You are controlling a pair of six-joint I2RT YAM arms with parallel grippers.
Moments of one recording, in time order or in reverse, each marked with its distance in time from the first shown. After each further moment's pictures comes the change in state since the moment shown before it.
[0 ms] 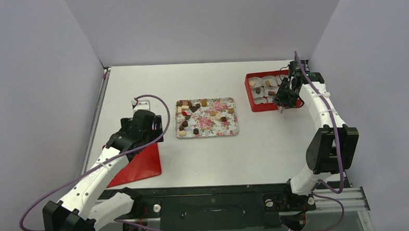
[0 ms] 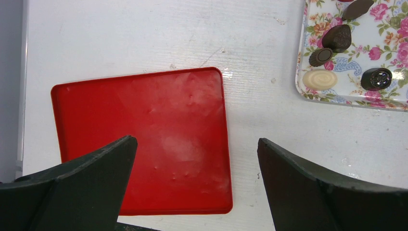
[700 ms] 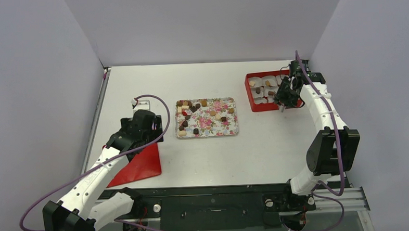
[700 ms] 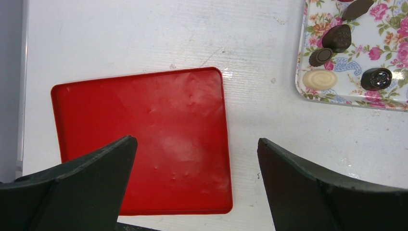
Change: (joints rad) left arm 0.000 0.000 0.000 0.000 0.000 0.000; right arm 0.000 -0.018 0.000 -0.002 0.000 -0.001
